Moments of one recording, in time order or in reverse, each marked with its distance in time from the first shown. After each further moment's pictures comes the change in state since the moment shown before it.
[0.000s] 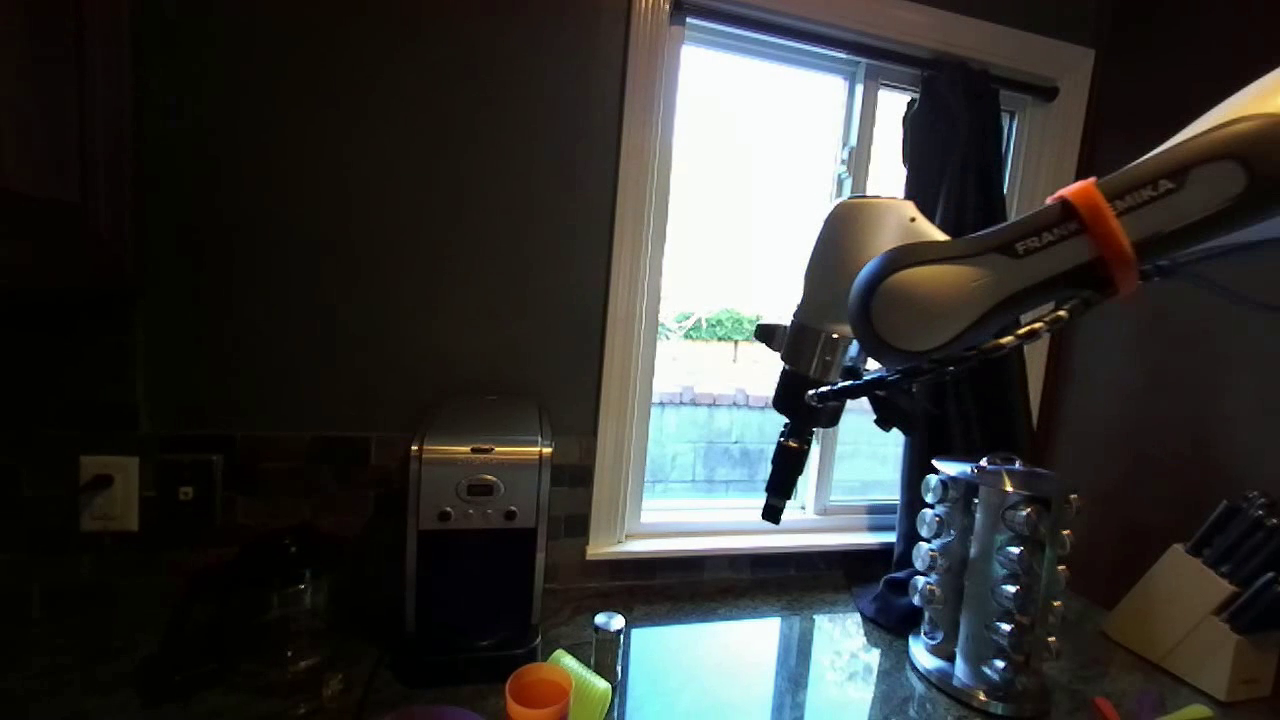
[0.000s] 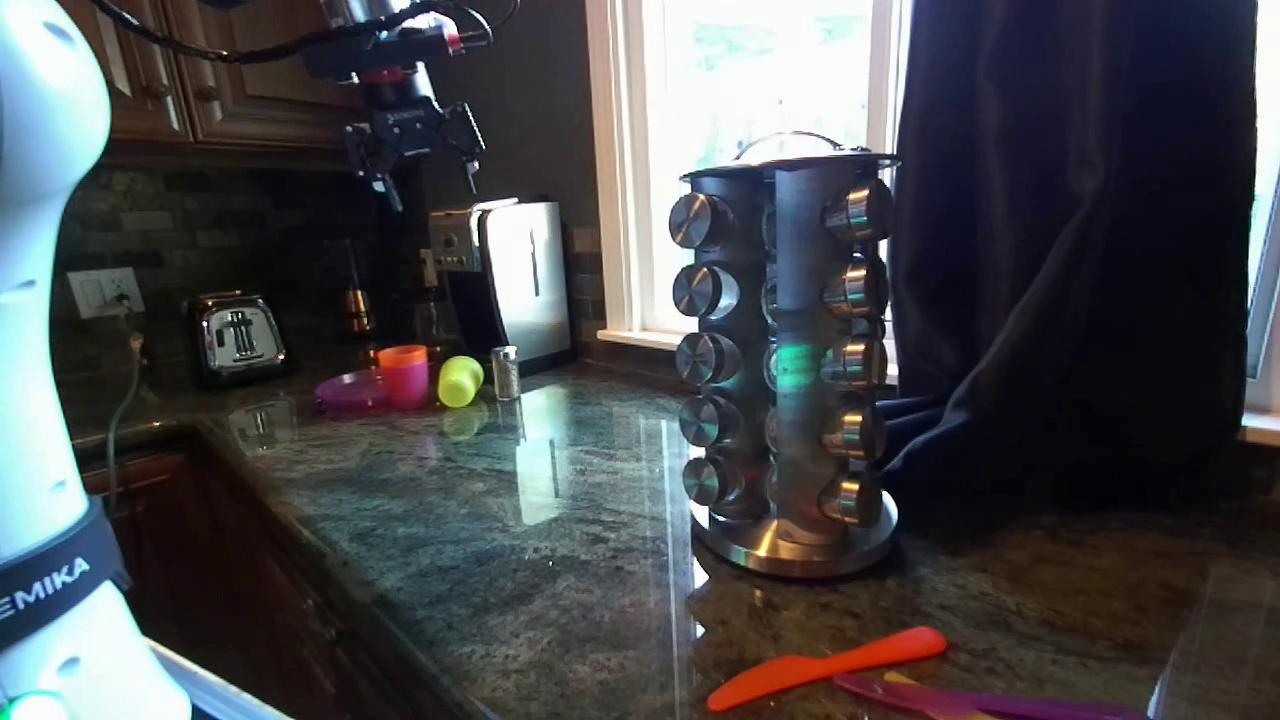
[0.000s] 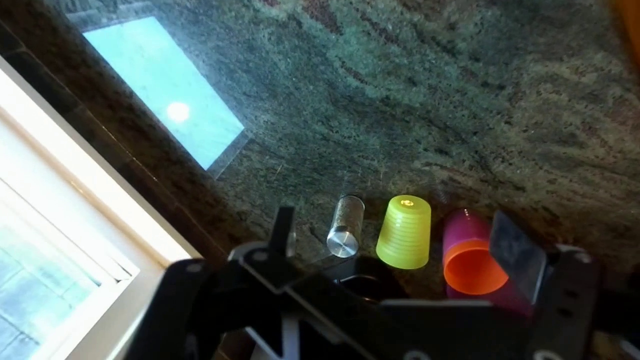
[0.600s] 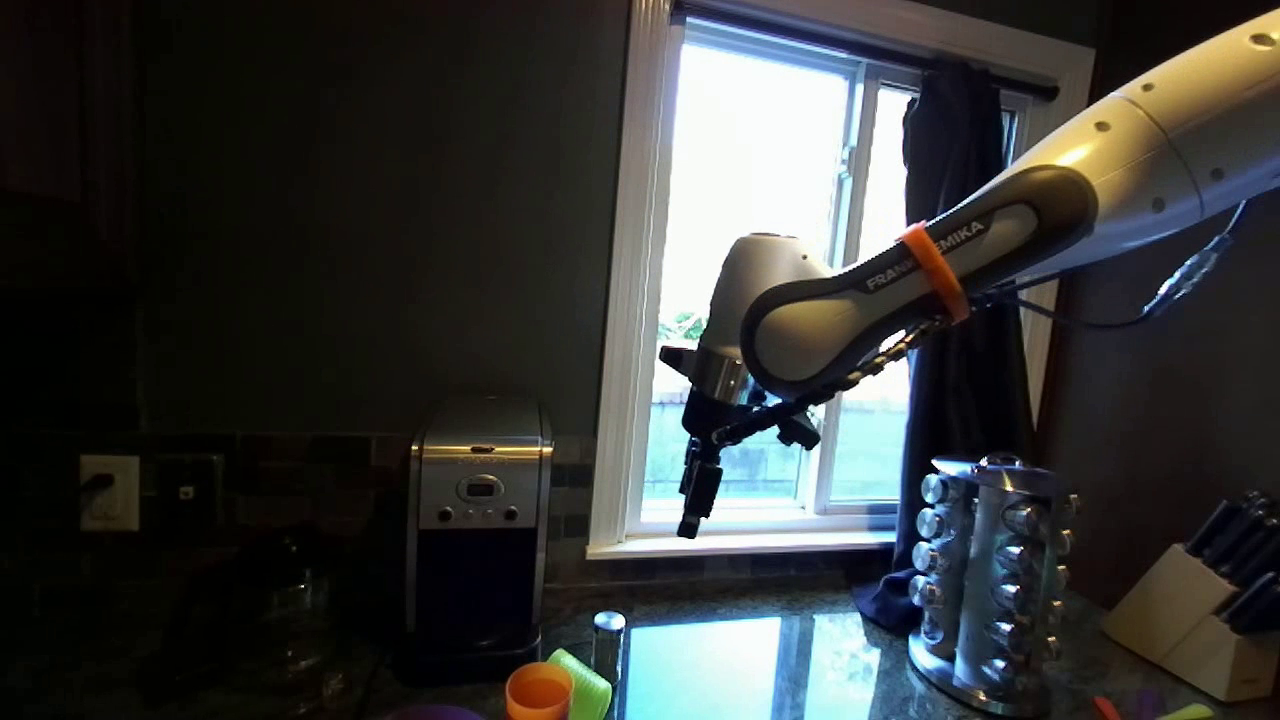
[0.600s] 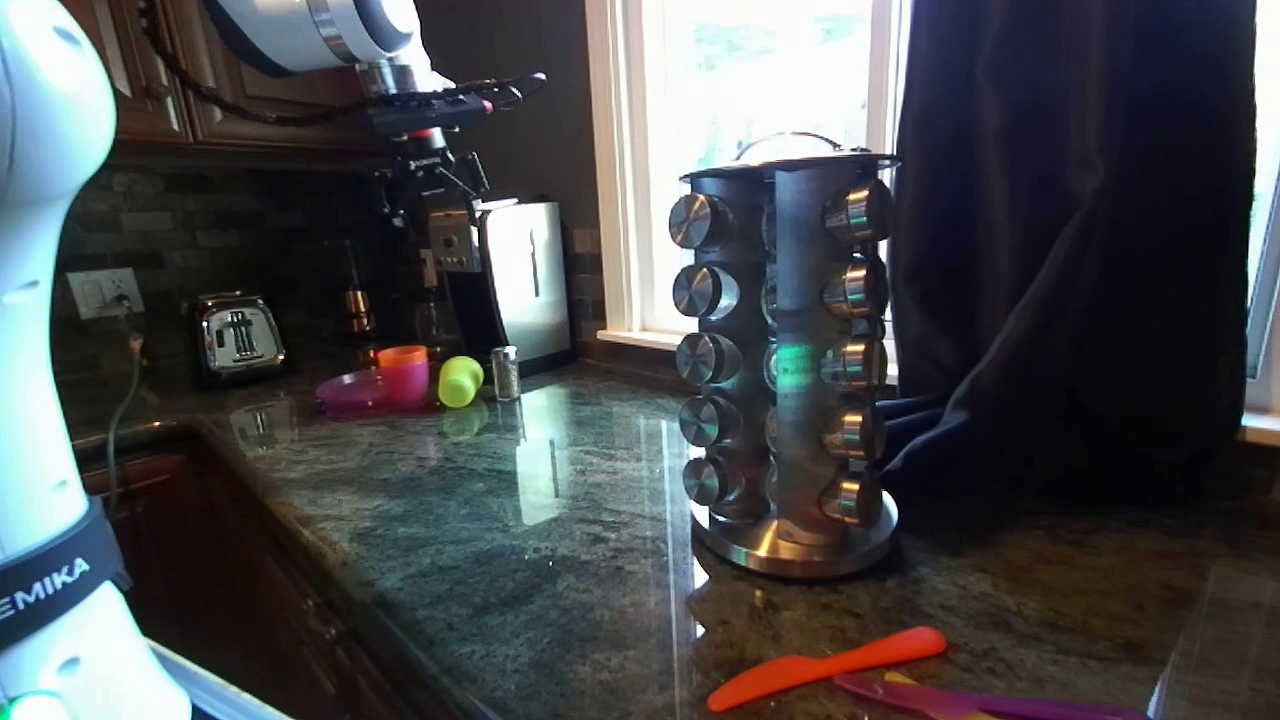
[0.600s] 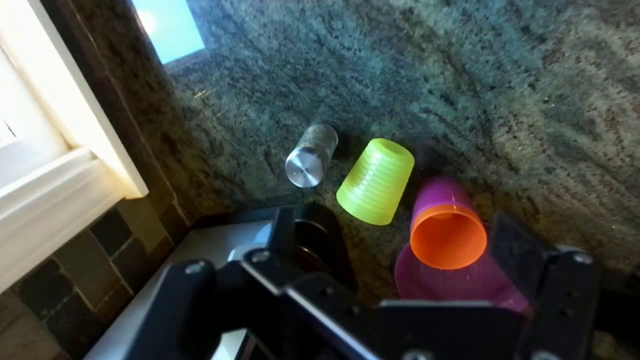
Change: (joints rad) arm 0.024 0.326 0.040 0.230 0.001 0.114 -0.252
